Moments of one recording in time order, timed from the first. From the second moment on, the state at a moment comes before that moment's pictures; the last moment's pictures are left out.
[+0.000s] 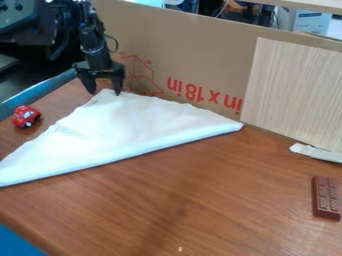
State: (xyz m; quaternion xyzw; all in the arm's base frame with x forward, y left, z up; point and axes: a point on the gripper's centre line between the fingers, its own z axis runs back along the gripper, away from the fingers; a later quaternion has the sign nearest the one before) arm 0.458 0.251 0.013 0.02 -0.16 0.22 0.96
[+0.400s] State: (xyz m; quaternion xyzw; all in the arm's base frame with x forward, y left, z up) arm 0.459 0.250 0.011 0.02 -0.16 0.21 0.96
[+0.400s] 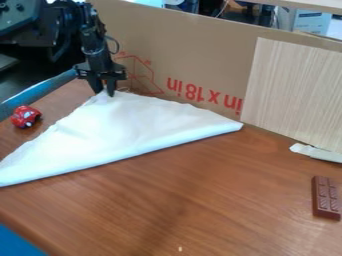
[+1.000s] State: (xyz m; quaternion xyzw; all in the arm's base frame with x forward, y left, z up) arm 0.461 0.243 0.013 0.00 -0.15 0.20 0.97
